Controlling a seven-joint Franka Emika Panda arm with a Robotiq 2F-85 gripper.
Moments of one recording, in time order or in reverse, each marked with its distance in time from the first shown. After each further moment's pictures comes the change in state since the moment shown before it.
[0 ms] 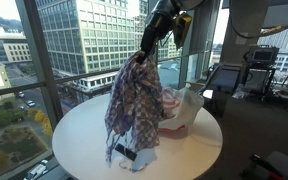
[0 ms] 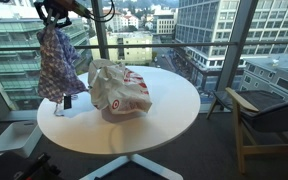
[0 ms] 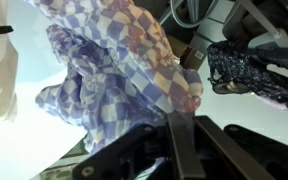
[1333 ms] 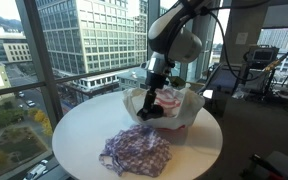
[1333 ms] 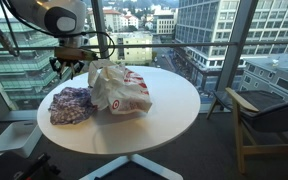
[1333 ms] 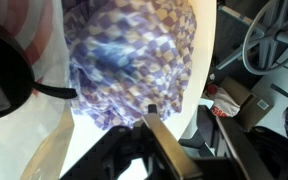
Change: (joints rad) arm 0.117 0.169 0.003 -0.275 -0.201 0.542 -0.129
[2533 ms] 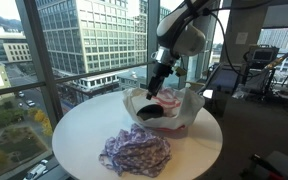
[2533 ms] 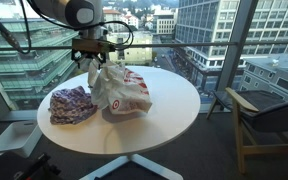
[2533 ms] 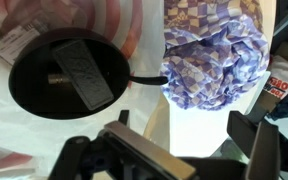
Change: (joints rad) arm -0.067 0.011 -0.073 0.071 -0.101 0.062 0.189
